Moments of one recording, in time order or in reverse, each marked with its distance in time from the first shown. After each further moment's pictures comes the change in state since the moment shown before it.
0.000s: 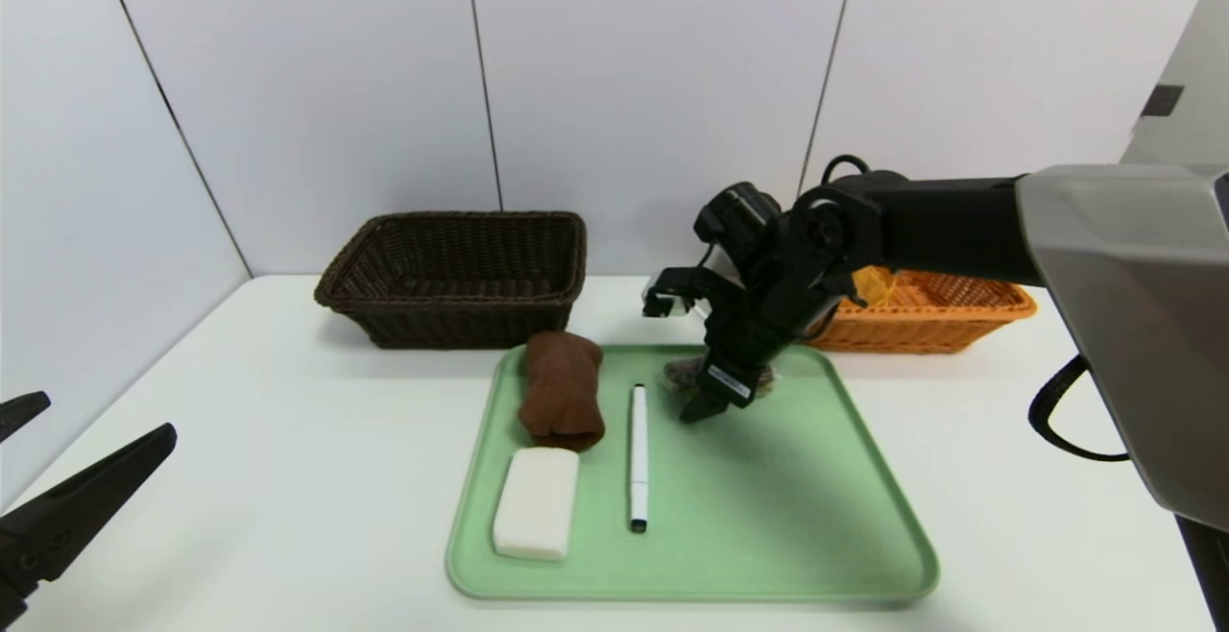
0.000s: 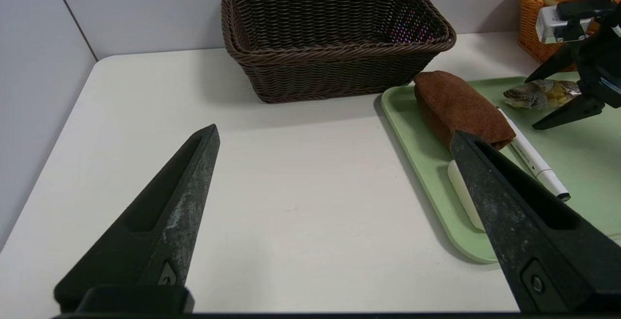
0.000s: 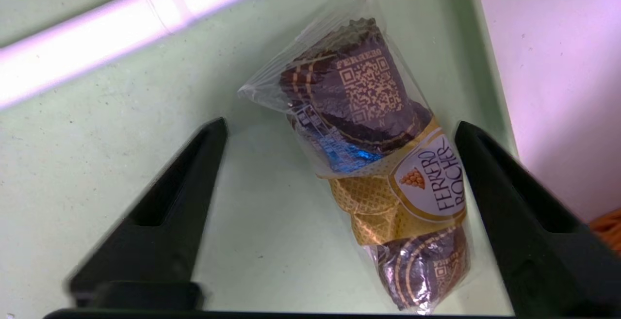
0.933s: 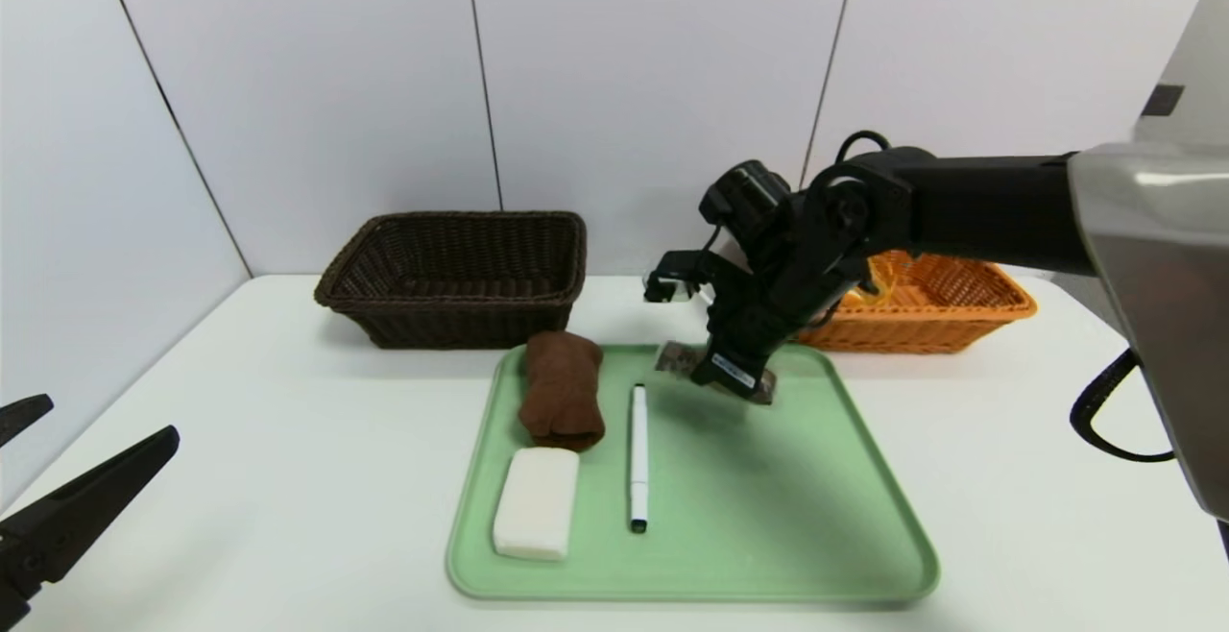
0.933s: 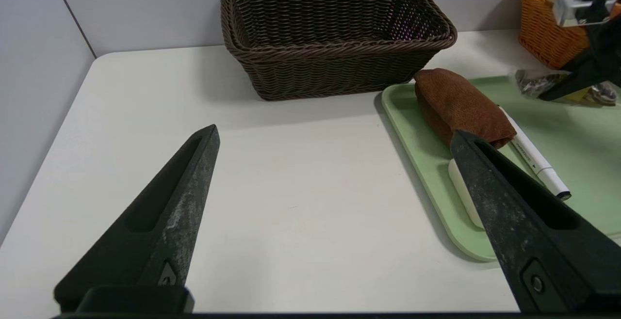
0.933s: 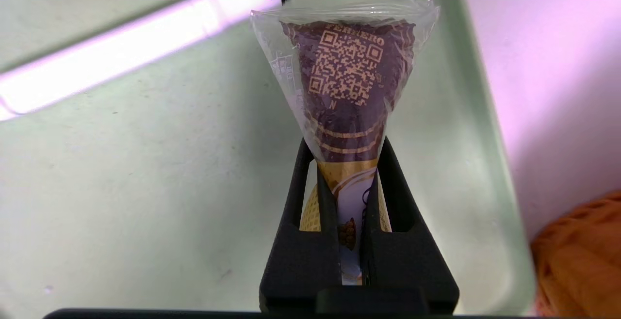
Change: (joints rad) left arm 0.000 0.002 0.003 0.001 0.000 -0.001; right arm 0.011 -0.060 0.002 0.015 0.011 0.000
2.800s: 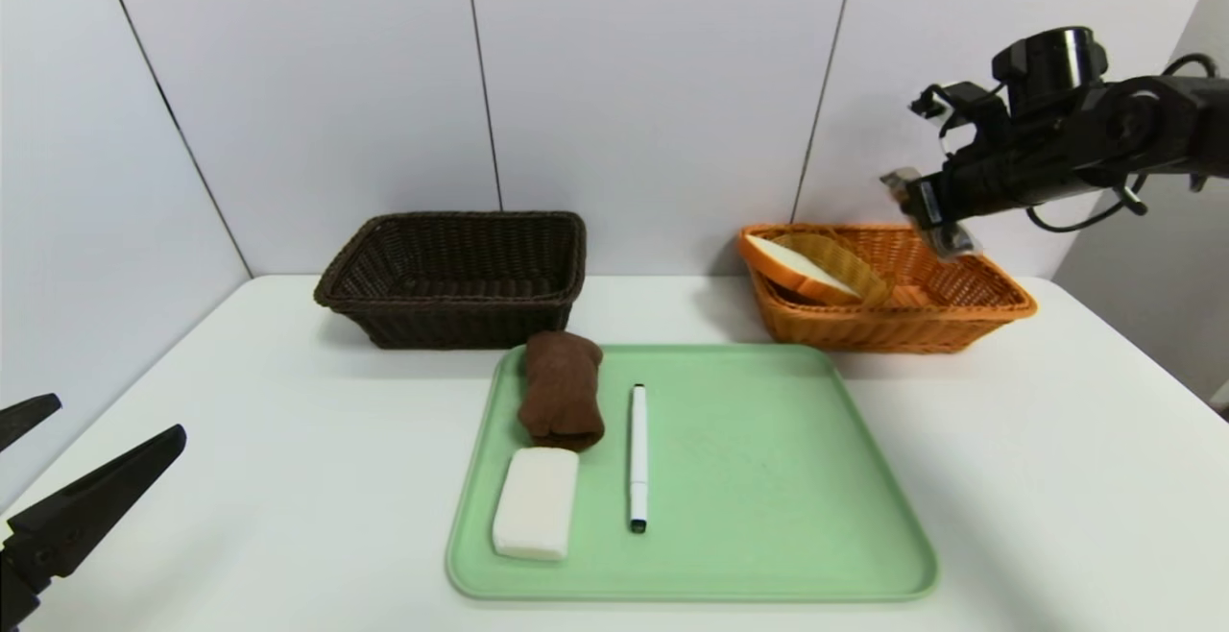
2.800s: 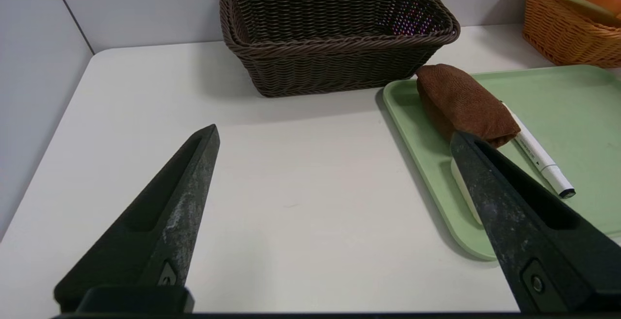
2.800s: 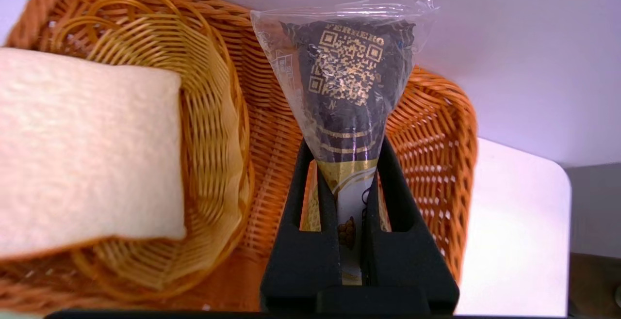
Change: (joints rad) left arm 0.000 0.019 0.001 -0.006 0.000 0.004; right arm -0.526 -0.111 0.010 -0.384 -0.094 0.324
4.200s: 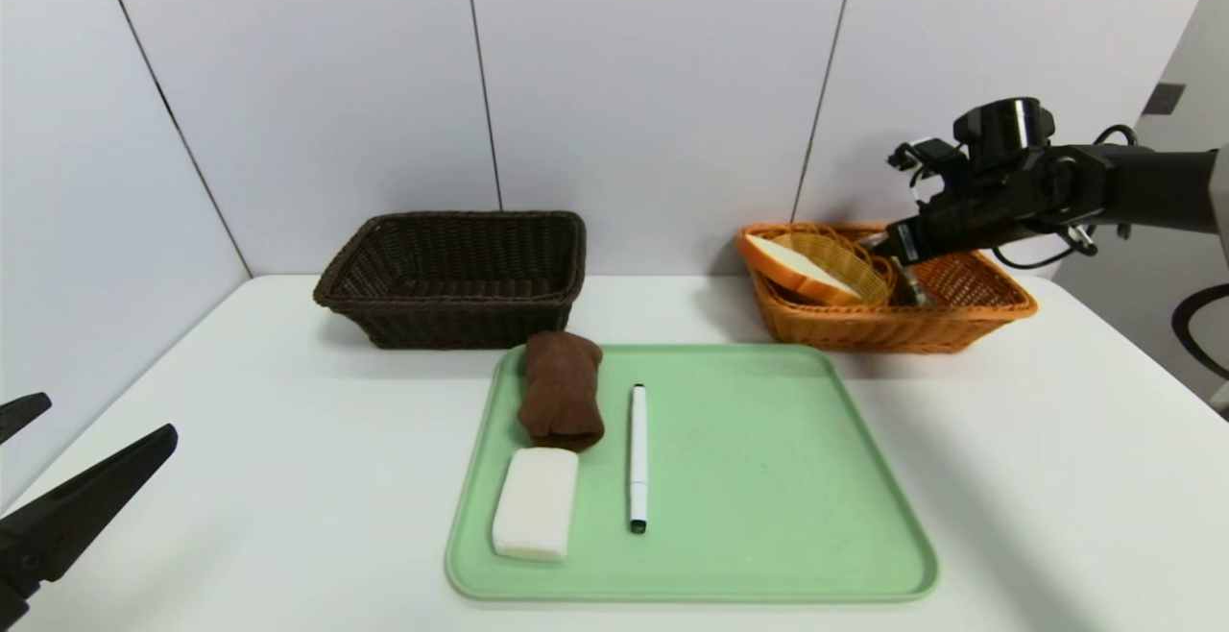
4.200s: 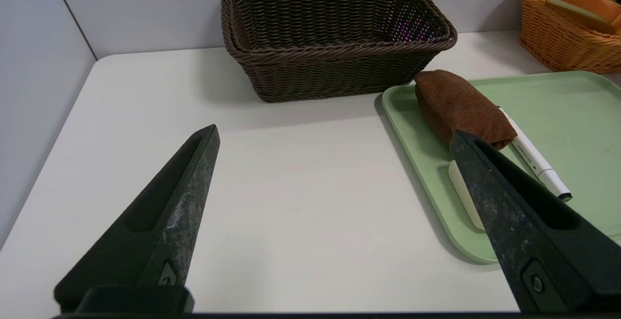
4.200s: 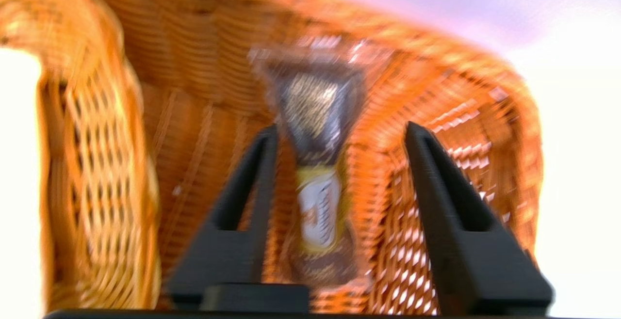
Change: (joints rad) left arm 0.000 -0.020 0.000 0.000 0.002 -0.004; right arm -0.030 0.153 -0.006 -0.098 -0.019 -0.020
